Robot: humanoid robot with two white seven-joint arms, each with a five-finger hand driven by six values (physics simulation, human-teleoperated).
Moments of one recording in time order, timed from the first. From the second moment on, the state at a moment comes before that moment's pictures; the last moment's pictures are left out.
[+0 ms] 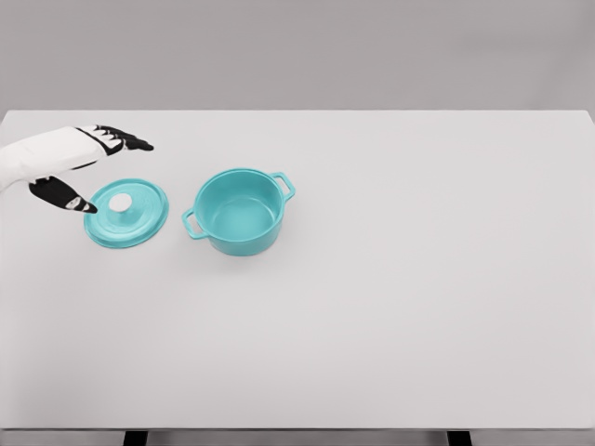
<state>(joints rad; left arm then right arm) -0.49 0.86 -0.34 -1.45 -0.25 -0.52 -0.61 0.02 0.00 0.51 -0.09 0.16 -0.04 0.32</state>
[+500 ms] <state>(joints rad) -0.47 0.87 -0.34 -1.44 -0.25 -0.52 -0.61 0.03 0.00 0.51 -0.09 0.16 -0.04 0.32</state>
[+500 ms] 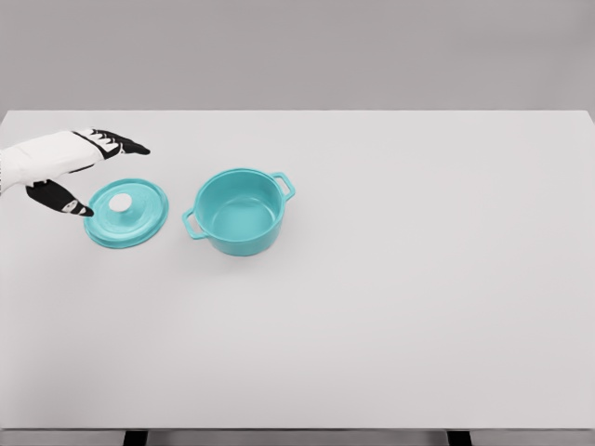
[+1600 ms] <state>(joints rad) -0.85 0.90 -0.91 -1.25 -0.23 -0.50 -0.61 0.03 0.00 0.51 -0.09 0.16 -0.04 0.31</state>
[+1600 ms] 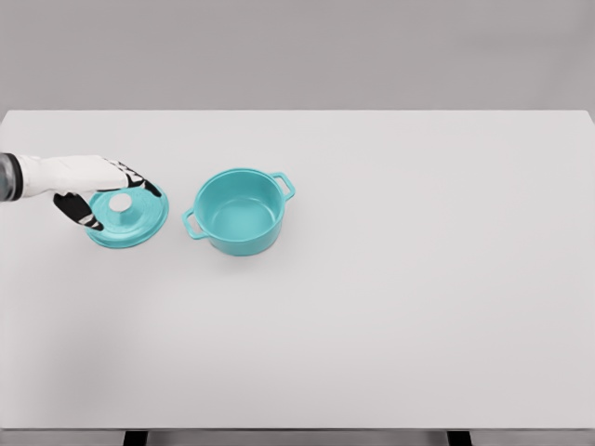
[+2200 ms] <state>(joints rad) -0.86 0.82 -0.92 -1.12 -0.32 -0.50 -0.61 0.03 0.00 0.51 -0.09 0.16 -0.04 0.31</state>
